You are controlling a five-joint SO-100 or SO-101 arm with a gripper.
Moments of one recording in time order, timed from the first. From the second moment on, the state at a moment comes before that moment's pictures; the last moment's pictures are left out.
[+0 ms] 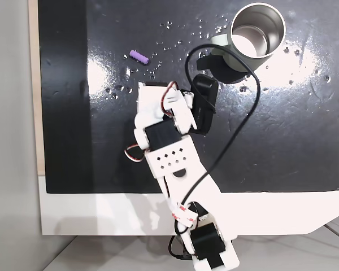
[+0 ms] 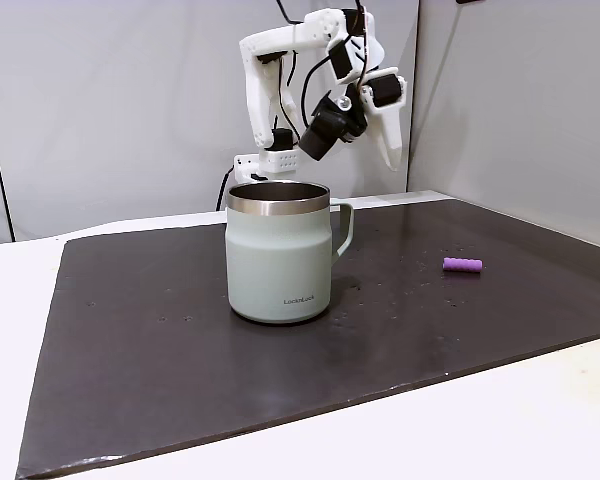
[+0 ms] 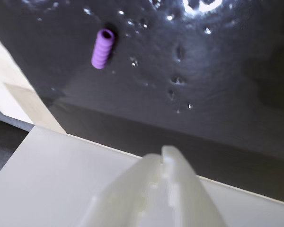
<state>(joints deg) -22.9 105.6 96.5 69.8 28.0</state>
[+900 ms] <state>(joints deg) -19.8 63.0 57.6 71.3 38.0</state>
